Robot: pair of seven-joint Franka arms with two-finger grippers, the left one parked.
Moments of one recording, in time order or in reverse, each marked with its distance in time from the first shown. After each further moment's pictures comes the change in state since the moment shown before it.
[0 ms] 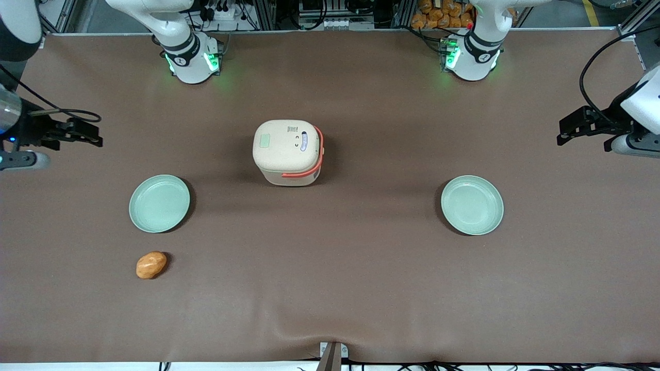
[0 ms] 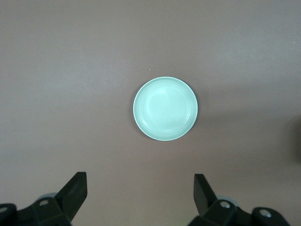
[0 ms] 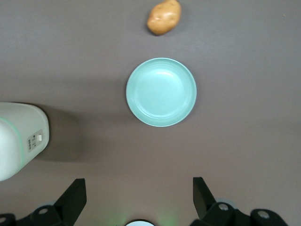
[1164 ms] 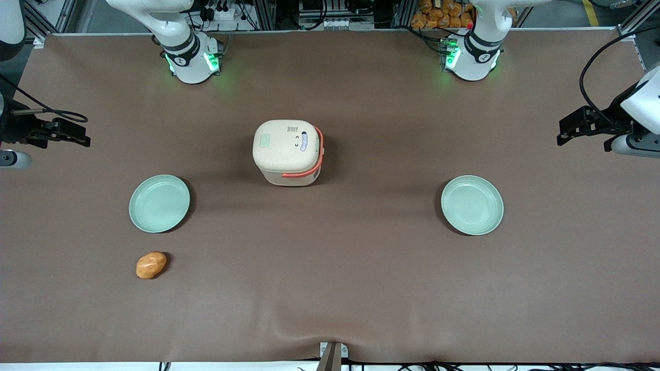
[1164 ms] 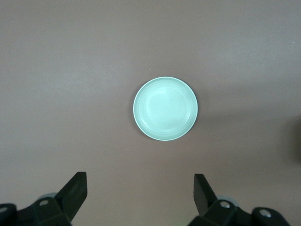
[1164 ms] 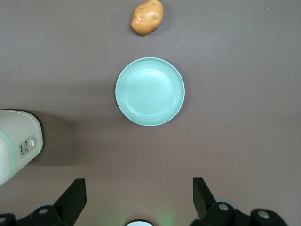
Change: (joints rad) arm -0.056 -0.007 -0.025 0.001 -0.006 -0.002 0.002
